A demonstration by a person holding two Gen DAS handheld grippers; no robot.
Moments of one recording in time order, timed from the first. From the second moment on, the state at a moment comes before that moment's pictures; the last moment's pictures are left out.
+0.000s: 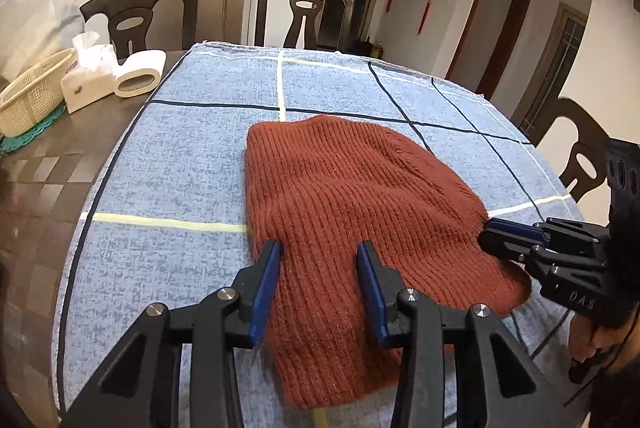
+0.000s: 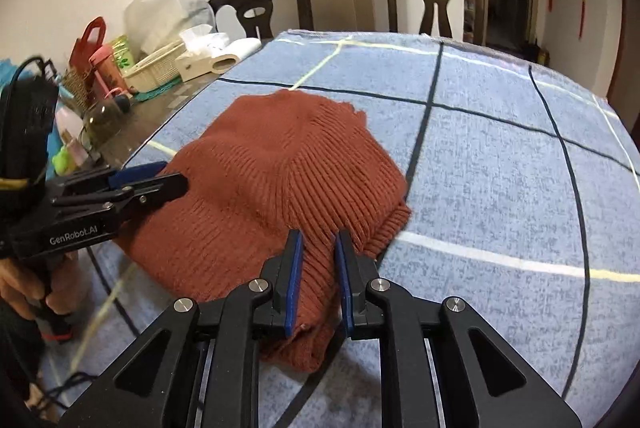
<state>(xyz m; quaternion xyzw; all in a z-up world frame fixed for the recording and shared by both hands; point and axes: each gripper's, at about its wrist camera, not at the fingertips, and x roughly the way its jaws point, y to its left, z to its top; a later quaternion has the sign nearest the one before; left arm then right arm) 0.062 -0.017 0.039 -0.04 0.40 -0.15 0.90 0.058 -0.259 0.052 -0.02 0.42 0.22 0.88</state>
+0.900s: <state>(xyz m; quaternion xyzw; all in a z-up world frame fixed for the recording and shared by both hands) 0.019 -0.003 0.047 -0.03 0.39 -0.14 0.91 0.023 -0.252 0.066 -0.04 0.40 0.25 0.88</state>
